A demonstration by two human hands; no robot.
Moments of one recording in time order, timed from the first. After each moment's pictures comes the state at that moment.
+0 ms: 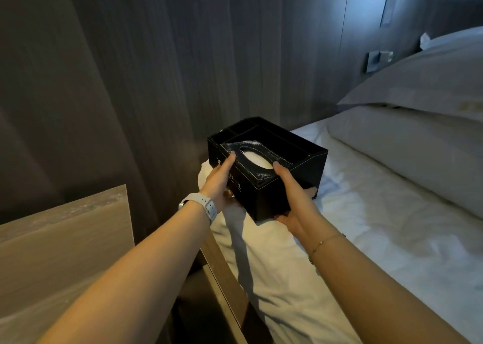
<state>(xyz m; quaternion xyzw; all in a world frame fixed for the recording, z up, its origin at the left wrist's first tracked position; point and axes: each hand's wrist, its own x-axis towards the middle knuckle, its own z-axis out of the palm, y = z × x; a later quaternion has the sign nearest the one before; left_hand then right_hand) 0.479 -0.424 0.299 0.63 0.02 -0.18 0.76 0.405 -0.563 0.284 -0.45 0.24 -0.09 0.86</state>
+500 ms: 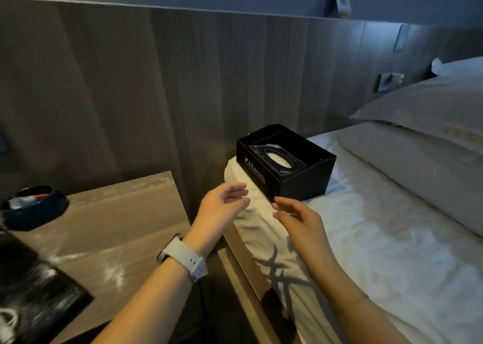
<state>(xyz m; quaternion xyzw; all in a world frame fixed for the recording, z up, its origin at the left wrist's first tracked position) 0.293 -0.335 0.350 0.79 -0.09 -0.02 0.61 0.253 -0.501 0.316 -0.78 0.04 -0.12 0.62</state>
